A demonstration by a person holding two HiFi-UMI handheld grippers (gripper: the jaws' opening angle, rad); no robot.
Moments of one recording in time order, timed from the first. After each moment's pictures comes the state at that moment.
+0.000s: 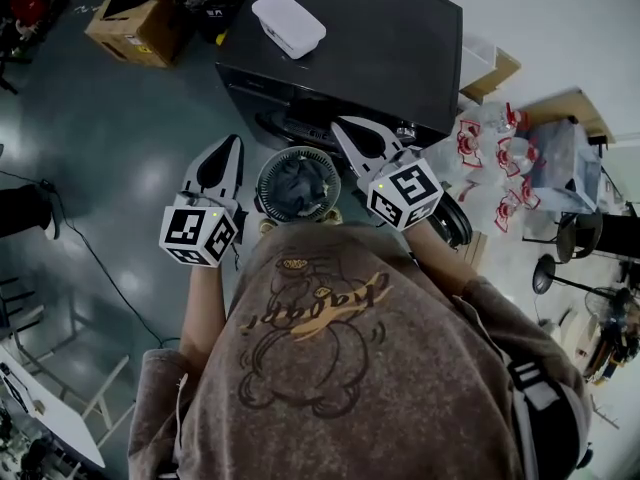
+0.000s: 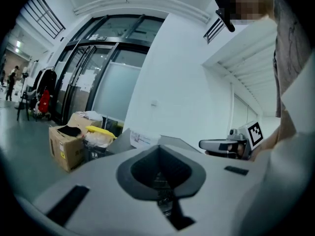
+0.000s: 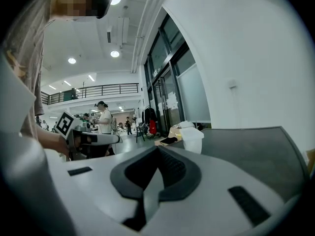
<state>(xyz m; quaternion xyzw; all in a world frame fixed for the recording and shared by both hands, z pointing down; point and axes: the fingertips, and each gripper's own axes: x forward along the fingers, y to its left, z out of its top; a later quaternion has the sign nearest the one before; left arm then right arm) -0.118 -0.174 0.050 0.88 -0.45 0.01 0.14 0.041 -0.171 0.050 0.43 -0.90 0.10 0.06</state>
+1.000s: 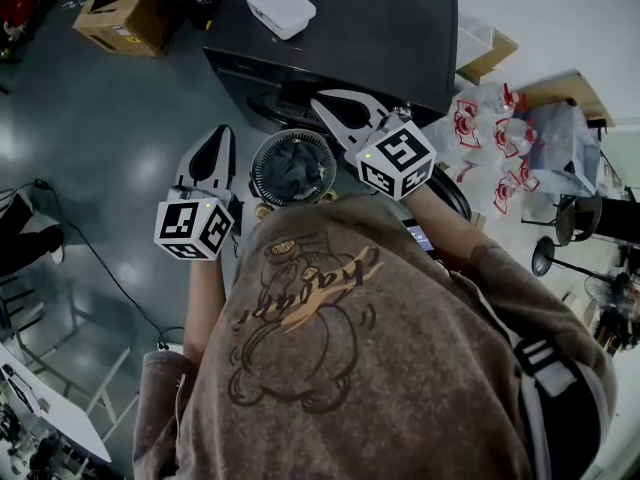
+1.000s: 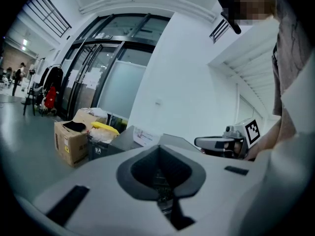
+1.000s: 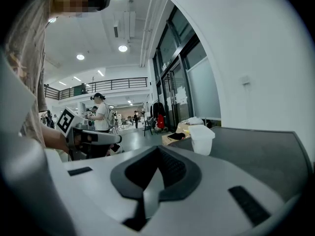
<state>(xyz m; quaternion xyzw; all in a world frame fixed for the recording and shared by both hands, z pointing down) -0.117 -0.165 0.059 0.87 -0.47 0.01 0.16 0.024 -0.179 0.051 0.37 -0.92 0.09 0.10</state>
